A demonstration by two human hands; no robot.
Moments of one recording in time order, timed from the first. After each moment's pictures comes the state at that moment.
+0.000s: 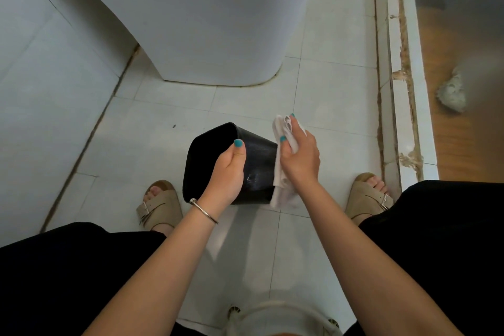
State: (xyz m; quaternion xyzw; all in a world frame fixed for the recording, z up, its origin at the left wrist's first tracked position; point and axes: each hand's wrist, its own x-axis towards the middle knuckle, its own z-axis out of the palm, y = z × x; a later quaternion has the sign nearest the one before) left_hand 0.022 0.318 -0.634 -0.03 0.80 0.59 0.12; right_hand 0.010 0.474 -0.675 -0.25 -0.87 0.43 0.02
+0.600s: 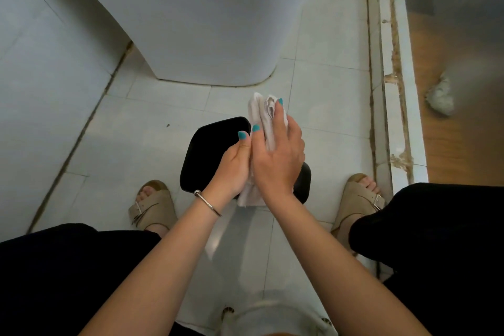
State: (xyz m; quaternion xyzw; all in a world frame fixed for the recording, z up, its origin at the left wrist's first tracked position) left_hand 0.013 0.335 -0.622 0.01 0.74 0.65 0.19; right_hand 0.024 0.416 -0.620 -0.23 -0.88 0.39 0.17
